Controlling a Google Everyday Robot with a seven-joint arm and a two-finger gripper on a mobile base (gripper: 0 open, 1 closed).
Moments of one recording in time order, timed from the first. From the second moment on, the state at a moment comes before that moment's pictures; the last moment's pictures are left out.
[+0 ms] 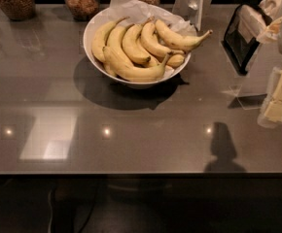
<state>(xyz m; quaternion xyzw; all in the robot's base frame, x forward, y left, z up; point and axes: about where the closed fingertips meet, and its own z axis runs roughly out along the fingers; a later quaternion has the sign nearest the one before) 0.438 -0.217 0.976 -0.60 0.78 -0.03 0.16</state>
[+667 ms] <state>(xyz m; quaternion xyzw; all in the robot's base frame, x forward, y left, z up) 0.443 -0.212 0.979 -0.61 0.77 -0.04 0.18</state>
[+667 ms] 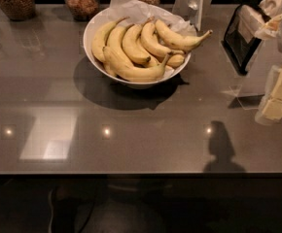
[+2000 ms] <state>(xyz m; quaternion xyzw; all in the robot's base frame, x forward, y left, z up) 0.552 -0.139 0.992 -0.66 0.66 -0.01 0.35</state>
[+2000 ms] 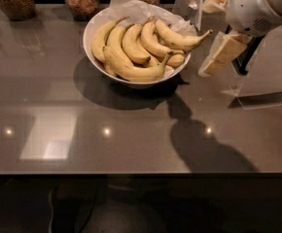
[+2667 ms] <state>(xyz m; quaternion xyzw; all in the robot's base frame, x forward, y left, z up) 0.594 -0.131 0.977 -0.67 0.64 -0.02 0.37</state>
